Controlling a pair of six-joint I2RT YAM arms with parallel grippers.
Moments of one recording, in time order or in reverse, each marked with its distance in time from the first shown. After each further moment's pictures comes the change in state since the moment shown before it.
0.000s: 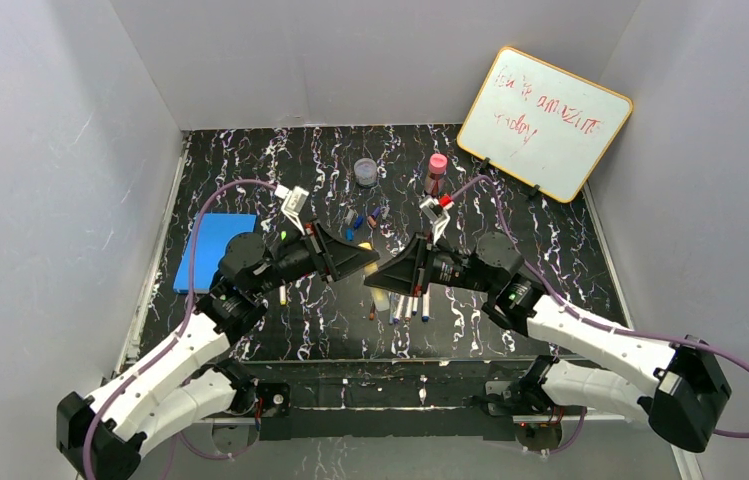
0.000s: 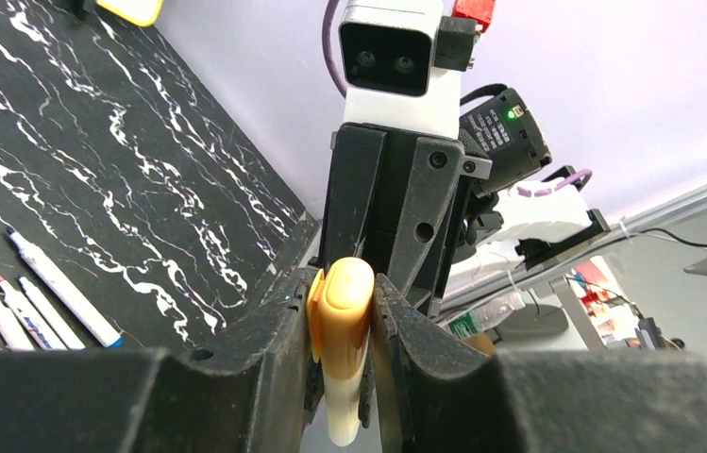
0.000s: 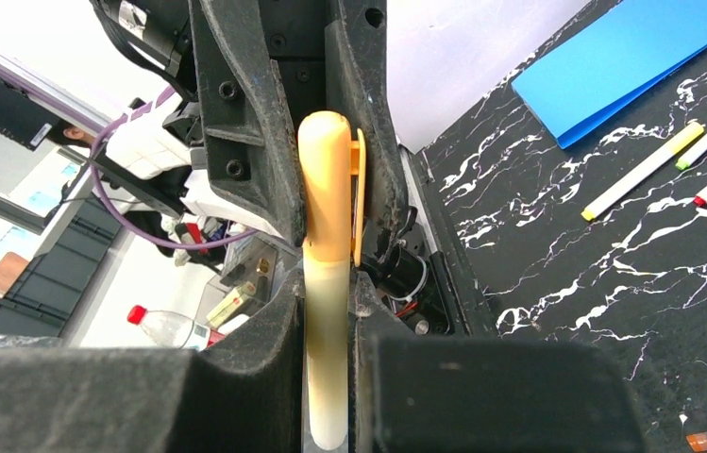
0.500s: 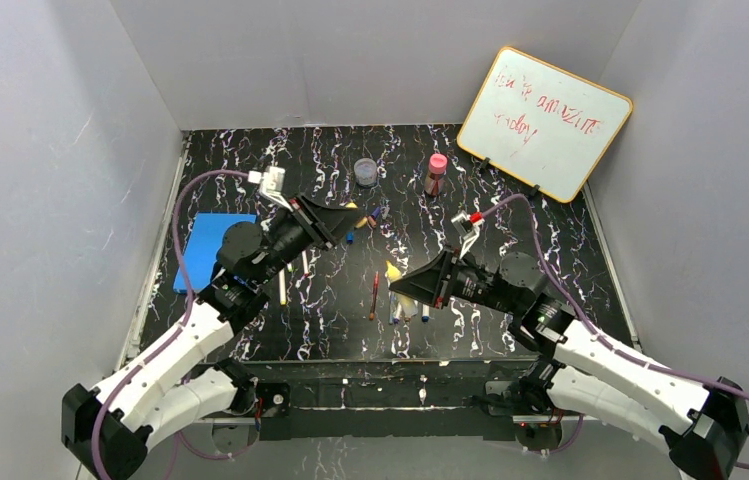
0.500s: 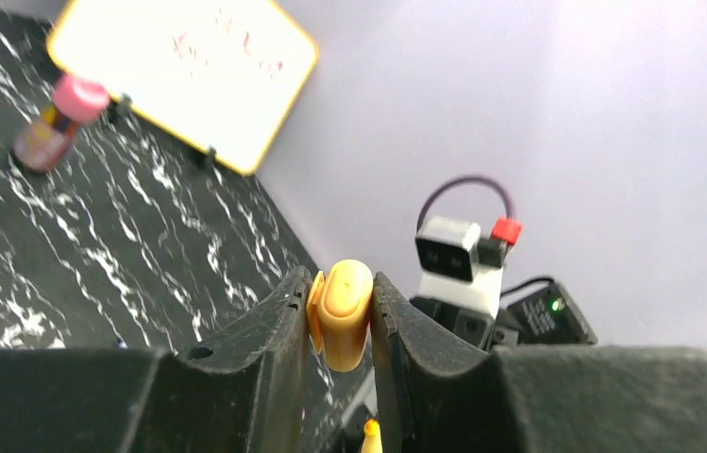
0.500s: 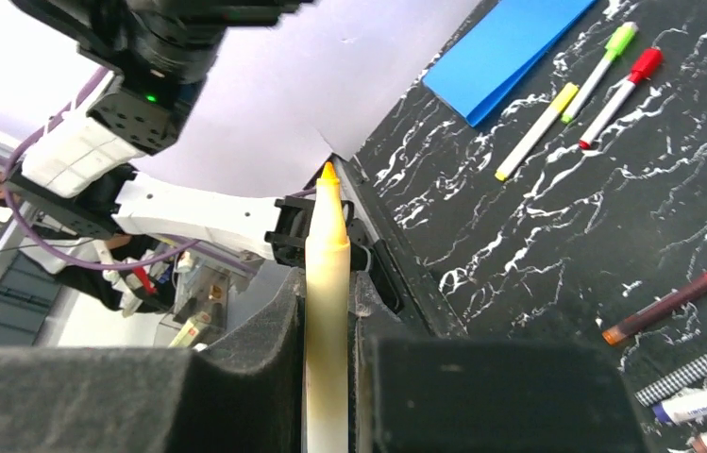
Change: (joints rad) left arm 0.004 0.050 0.041 0.049 -0.258 0.036; right arm -0.005 -0.243 -0.125 -0.178 0.163 -0.021
